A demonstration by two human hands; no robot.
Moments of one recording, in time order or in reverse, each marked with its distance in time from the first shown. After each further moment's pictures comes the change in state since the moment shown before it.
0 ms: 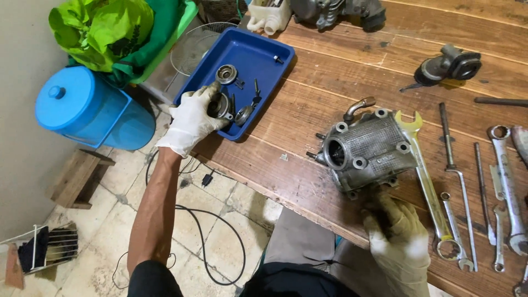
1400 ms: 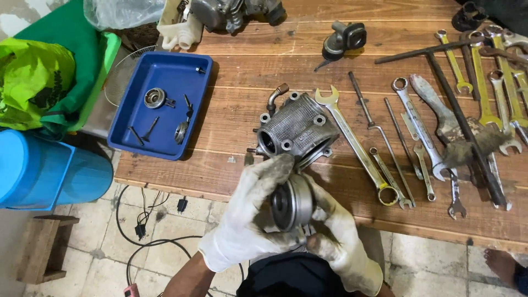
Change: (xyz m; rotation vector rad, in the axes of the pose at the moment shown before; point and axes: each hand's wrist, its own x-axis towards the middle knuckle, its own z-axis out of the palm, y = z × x) left_hand -0.165 0.176 0.039 -0.868 0.113 1.012; right_hand 0.019 -0.105 -0.036 1.081 -0.114 0.068
